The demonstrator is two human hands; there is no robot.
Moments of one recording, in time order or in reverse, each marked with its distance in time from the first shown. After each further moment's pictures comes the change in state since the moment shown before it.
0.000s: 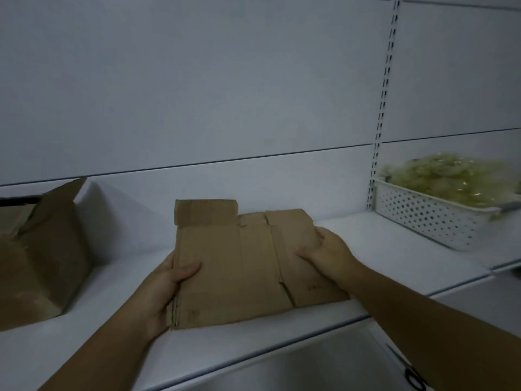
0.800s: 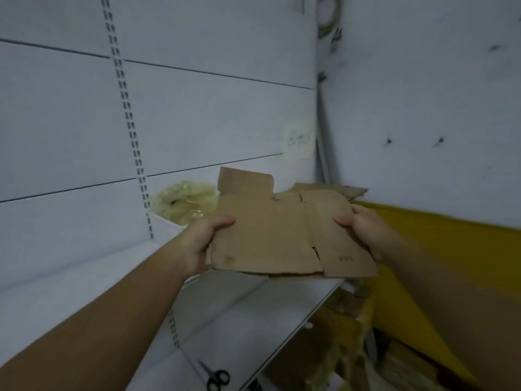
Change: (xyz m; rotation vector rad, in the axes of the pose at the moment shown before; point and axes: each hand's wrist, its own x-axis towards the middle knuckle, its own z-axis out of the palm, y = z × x) left_hand -0.006 -0.093 0.515 0.232 -0.525 -0.191; right_hand -0.201 0.109 -0.493 0.261 0.582 0.190
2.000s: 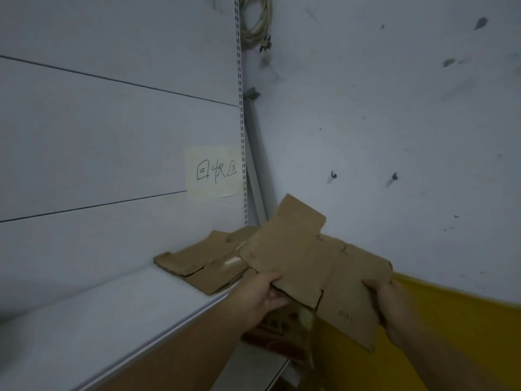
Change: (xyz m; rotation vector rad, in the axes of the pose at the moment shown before) left_hand 0.403 -0.071 0.319 -0.240 -0.216 -0.074; right_hand 0.293 0.121 -0.260 0.139 0.362 0.054
